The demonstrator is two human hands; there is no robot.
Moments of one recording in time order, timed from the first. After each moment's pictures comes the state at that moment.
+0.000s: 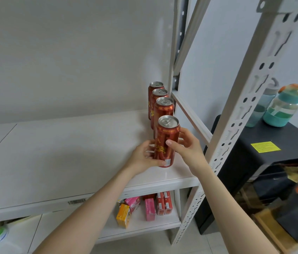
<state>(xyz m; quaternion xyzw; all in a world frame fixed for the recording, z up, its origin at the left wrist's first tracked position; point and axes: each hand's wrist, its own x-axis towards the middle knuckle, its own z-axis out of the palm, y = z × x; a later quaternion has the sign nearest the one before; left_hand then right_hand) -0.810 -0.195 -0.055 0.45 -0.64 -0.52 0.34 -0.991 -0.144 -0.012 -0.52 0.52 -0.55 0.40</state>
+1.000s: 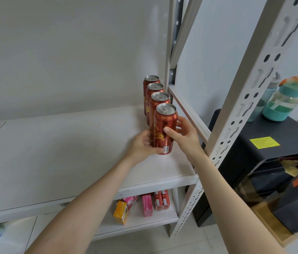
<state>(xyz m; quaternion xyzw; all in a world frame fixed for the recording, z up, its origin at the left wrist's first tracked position) -0.829 -0.223 -0.051 0.46 -0.64 -0.50 0.36 -1.001 -0.182 -0.015 -0.52 0.53 -0.55 0.39</state>
